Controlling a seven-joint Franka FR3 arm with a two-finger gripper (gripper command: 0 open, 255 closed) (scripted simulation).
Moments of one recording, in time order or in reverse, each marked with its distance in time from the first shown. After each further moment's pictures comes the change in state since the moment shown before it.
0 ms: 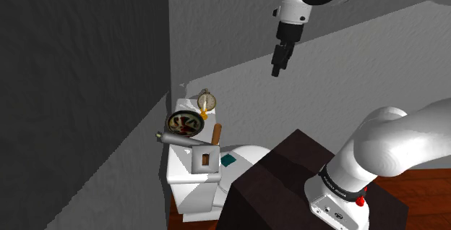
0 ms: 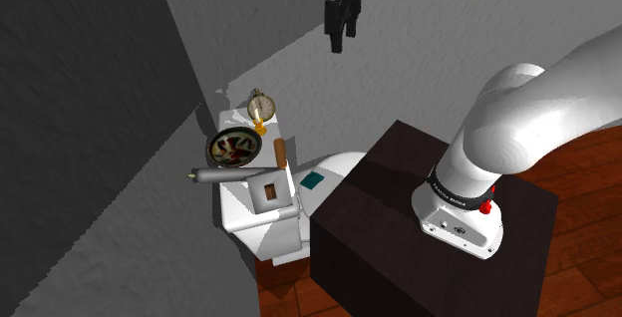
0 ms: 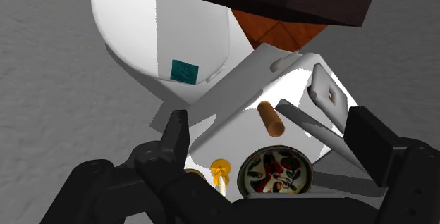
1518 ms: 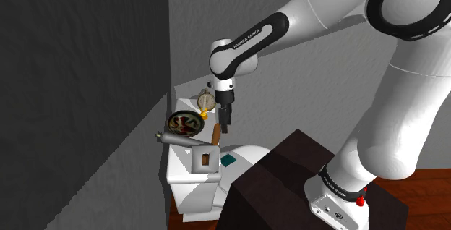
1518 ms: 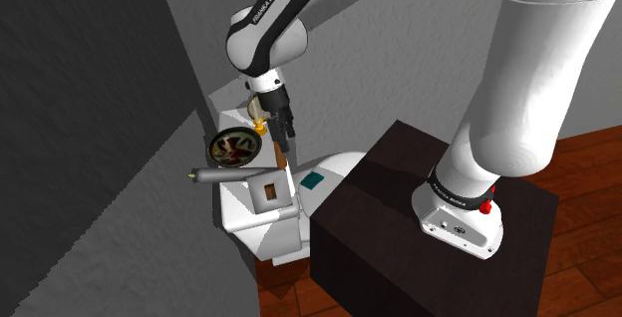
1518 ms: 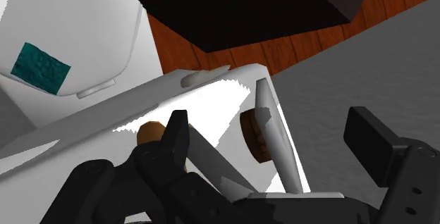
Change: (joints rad) arm 0.152 0.801 0.070 0.143 0.227 0.354 -0.310
